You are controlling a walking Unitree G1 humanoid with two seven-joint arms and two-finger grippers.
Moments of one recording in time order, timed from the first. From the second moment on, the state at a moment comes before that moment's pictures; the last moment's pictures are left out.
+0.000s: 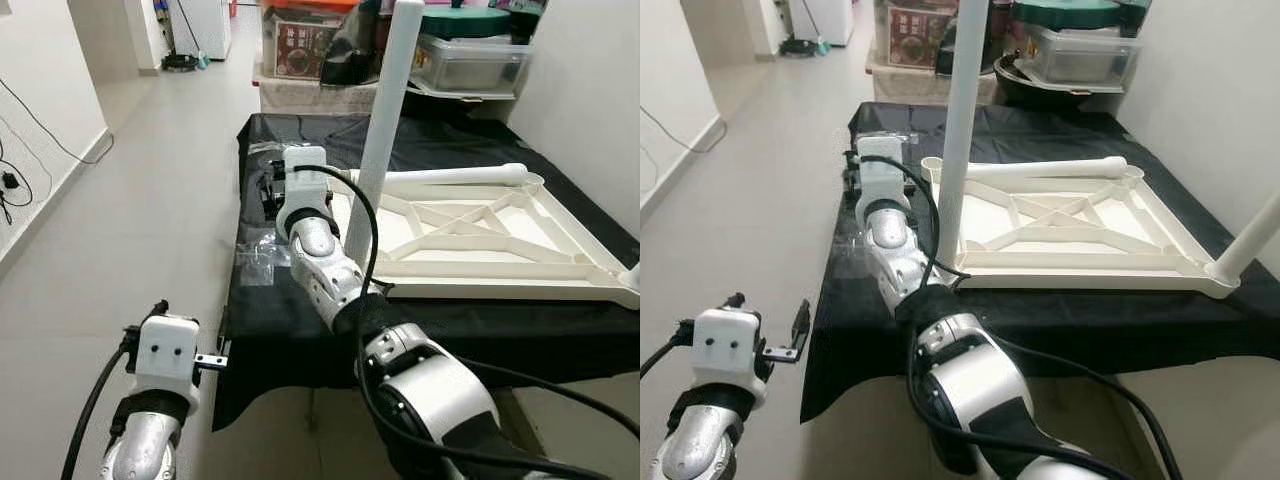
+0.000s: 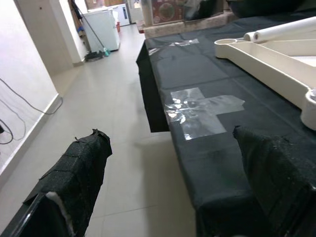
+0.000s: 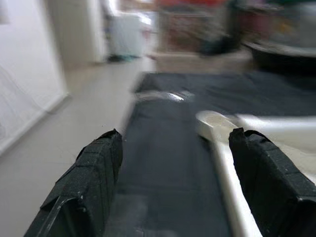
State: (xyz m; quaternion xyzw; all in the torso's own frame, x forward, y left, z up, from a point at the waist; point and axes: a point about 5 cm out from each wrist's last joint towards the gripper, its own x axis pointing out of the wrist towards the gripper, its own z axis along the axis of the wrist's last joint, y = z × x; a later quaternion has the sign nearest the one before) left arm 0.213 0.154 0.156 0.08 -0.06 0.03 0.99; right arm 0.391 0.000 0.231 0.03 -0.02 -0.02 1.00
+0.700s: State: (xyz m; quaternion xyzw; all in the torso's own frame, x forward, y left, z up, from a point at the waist) left arm 0.215 0.150 0.159 0.07 -0.06 0.02 1.00; right arm 0.396 -0.149 0.181 -0.08 0.02 -0.33 0.94
